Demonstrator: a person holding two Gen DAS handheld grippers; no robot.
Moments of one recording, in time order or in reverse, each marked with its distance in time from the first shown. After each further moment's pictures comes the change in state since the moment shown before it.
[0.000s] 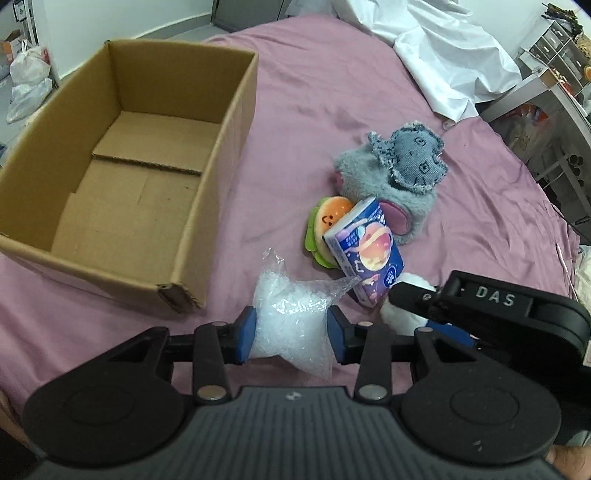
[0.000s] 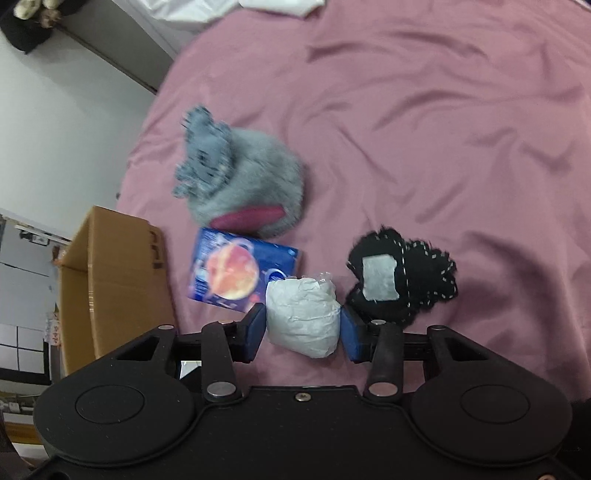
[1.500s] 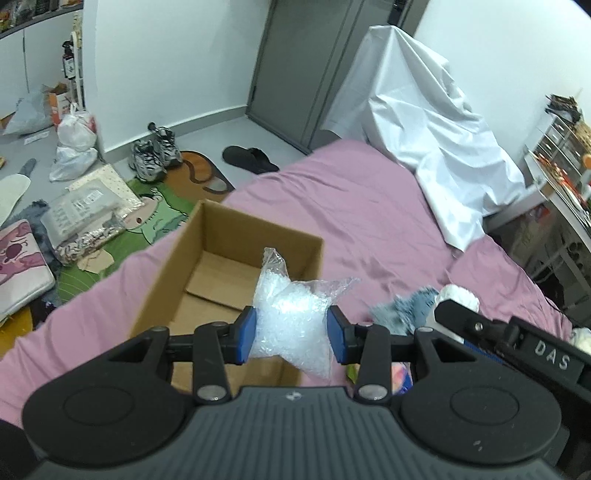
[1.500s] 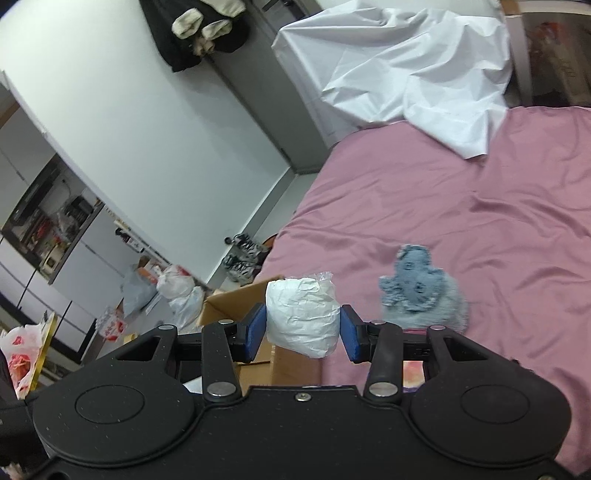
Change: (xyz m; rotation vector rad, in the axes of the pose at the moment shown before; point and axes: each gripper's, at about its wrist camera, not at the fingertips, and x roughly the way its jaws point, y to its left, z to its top) left arm -0.108 0.049 0.061 -0.061 -0.290 0.056; right arm -0.070 0.106 0.014 -0.291 -0.244 0.287
